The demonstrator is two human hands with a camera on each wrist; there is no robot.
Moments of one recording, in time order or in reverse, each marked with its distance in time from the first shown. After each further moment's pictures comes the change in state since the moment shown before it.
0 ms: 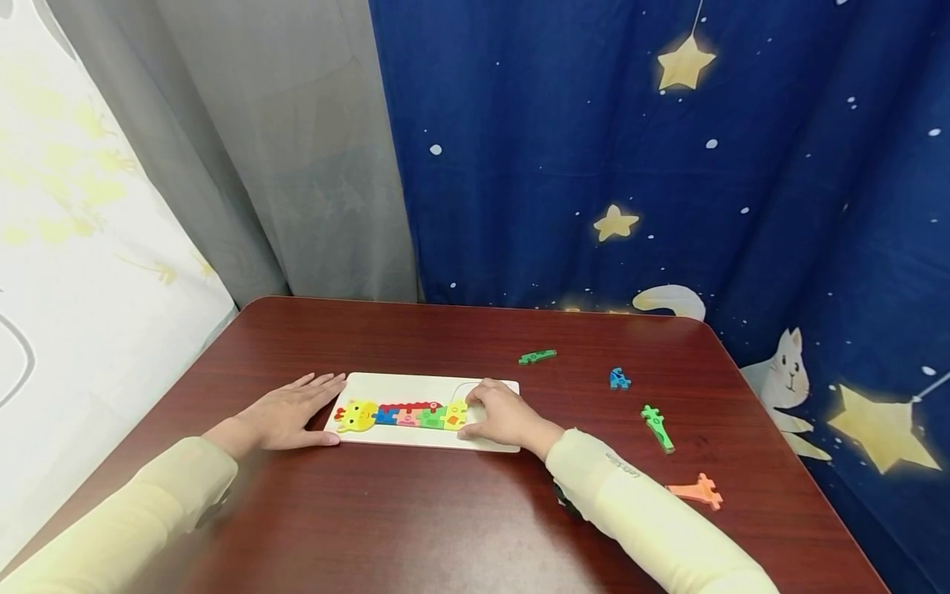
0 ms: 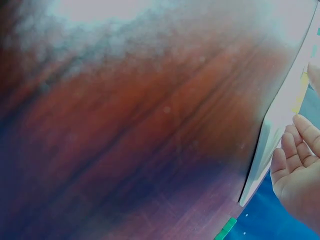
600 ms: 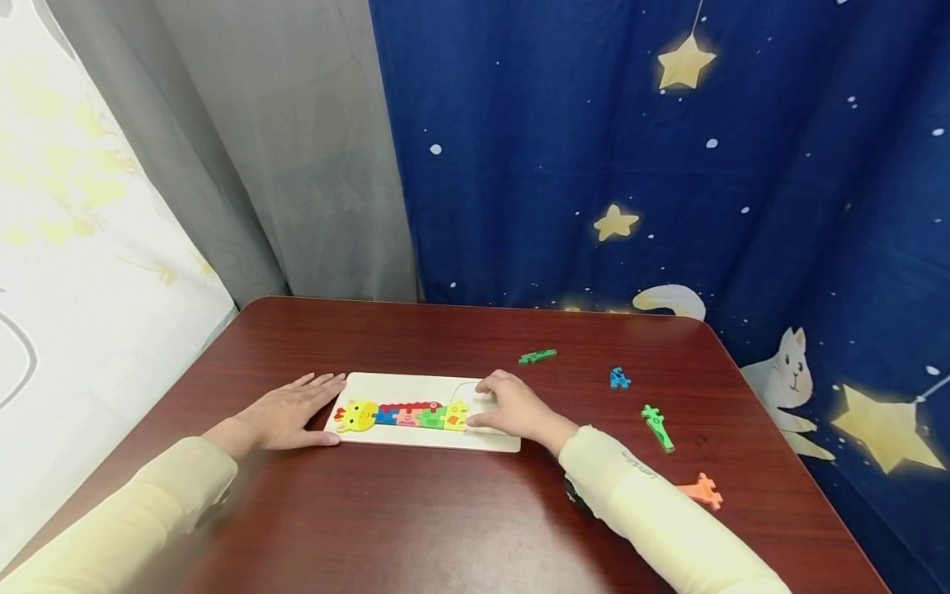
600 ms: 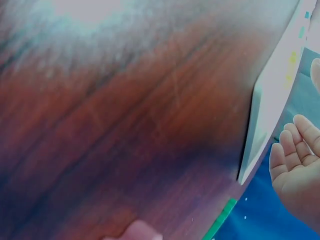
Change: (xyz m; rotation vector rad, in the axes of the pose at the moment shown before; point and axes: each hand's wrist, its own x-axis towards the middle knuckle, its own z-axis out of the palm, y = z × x) left_hand -0.001 0.001 -0.002 0.009 0.006 0.012; right_hand -0.004 0.010 -0.015 0.057 0.048 0.044
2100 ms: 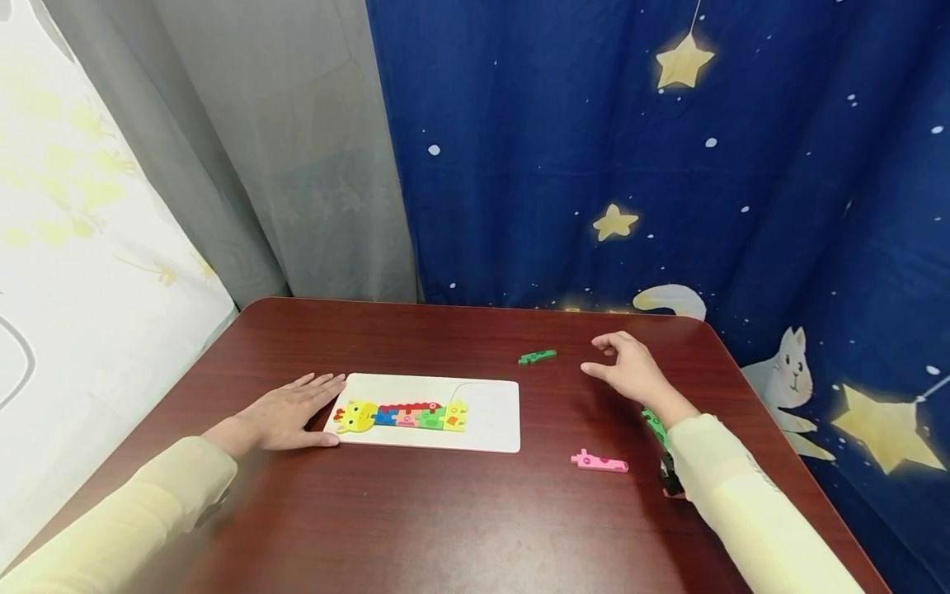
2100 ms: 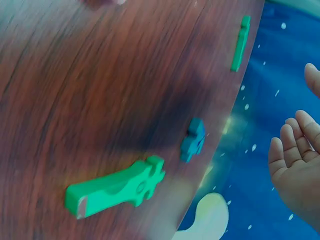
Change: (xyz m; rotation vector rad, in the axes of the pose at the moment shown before) left_hand -0.001 0.002 -0.003 0.007 -0.001 0.002; right_hand -0.058 0.096 -0.117 0.040 0.229 0.265
